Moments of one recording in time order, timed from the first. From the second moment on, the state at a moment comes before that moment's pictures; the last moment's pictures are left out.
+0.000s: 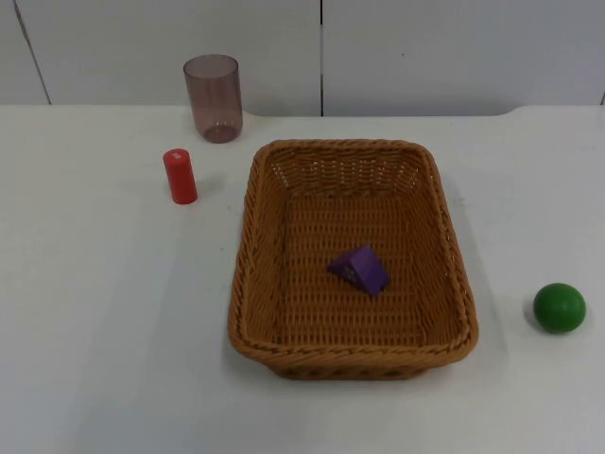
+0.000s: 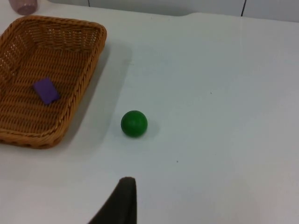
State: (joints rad) right arm 0.04 0.00 -0.52 0.06 1.09 -0.11; left arm 0.00 0.00 -0.50 0.00 1.07 0.05
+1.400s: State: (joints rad) right arm 0.04 0.00 -0.52 -0.02 1.09 0.00; left arm 0.00 0.00 -0.50 0.00 1.08 0.04
